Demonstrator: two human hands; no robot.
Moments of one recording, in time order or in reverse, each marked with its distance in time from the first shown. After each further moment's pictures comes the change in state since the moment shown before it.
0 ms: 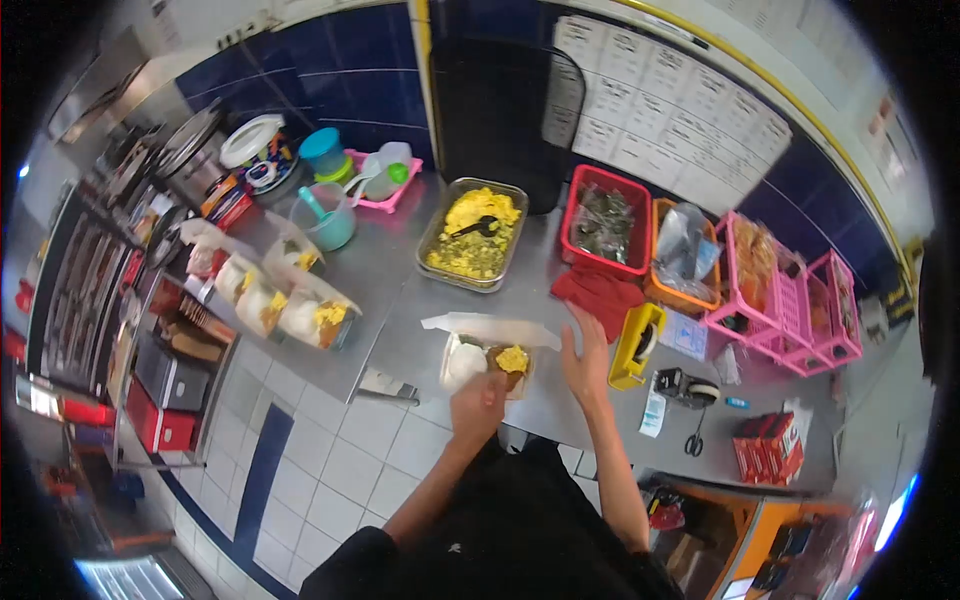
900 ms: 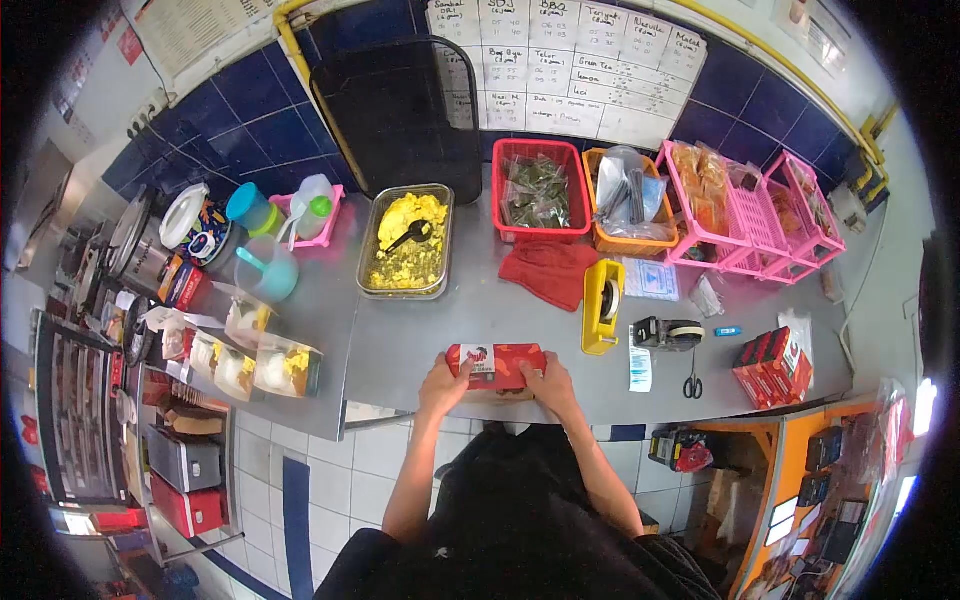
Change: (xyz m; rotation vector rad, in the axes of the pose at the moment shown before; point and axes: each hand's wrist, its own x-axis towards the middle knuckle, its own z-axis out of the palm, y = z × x) left_hand 0.075 -0.039 0.010 0.426 -0.399 -0.308; right_hand -0.109 0.046 0.022 0.147 -0.339 0.869
